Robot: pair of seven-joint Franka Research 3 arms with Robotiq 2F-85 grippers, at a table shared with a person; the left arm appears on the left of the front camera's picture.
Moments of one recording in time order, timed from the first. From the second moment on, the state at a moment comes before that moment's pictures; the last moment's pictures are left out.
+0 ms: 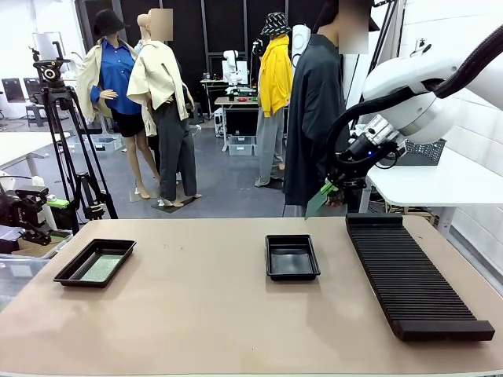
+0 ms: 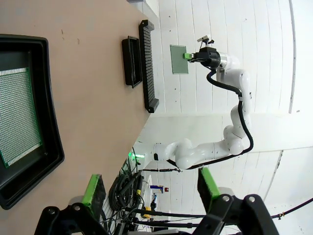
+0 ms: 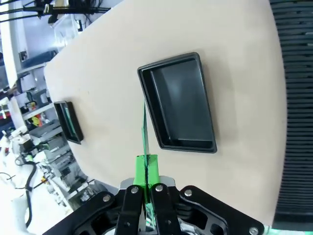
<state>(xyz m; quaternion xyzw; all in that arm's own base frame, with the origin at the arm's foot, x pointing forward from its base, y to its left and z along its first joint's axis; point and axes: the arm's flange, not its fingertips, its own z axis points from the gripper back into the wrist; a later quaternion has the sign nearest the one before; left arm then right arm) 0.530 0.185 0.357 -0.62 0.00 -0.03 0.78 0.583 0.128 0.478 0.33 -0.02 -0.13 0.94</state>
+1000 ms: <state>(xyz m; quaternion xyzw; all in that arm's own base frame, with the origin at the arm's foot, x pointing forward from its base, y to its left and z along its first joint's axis) 0.531 0.185 0.357 -0.62 0.00 -0.03 0.78 0.624 0.184 0.400 0.33 0.02 -0.05 0.94</state>
